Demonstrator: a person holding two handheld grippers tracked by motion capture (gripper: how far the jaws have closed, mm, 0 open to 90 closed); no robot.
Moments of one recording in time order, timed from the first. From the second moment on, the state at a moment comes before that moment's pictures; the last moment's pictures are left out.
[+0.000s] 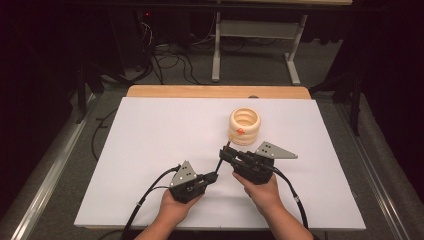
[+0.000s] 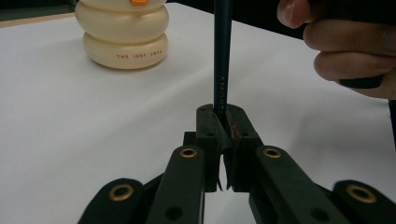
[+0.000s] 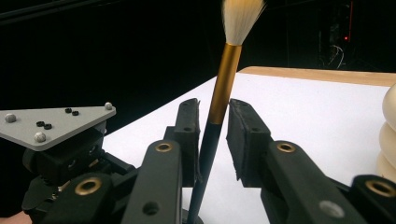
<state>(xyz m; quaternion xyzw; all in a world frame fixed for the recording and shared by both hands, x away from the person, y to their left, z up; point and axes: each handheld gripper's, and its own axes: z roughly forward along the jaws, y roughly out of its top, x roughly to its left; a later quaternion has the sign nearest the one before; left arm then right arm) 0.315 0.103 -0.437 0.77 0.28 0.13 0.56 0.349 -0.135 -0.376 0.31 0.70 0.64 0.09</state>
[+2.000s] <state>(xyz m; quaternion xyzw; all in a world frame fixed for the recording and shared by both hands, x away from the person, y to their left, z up) 0.318 0.106 -0.433 0.76 0.29 0.15 0.56 0.347 -0.137 -0.373 0.29 0.70 0.65 0.07</state>
